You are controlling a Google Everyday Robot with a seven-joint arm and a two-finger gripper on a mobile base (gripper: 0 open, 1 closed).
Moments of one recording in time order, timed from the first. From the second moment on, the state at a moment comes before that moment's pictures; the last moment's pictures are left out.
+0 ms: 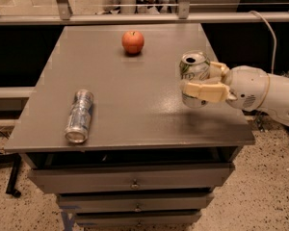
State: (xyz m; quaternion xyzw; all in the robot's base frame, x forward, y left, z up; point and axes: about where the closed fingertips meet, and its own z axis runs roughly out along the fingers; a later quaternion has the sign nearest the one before) arm 0.513 -0.112 0.940 -0.40 0.56 0.43 0.59
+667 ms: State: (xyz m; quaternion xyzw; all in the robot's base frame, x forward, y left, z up) arm 0.513 -0.127 0.935 -0.44 0.48 0.44 0.61
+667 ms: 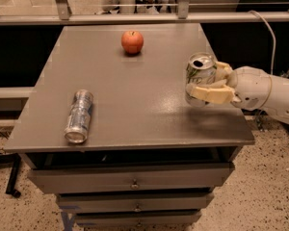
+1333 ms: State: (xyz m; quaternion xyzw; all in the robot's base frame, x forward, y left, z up) arm 0.513 -0.140 0.901 -0.43 0.47 0.47 0.61
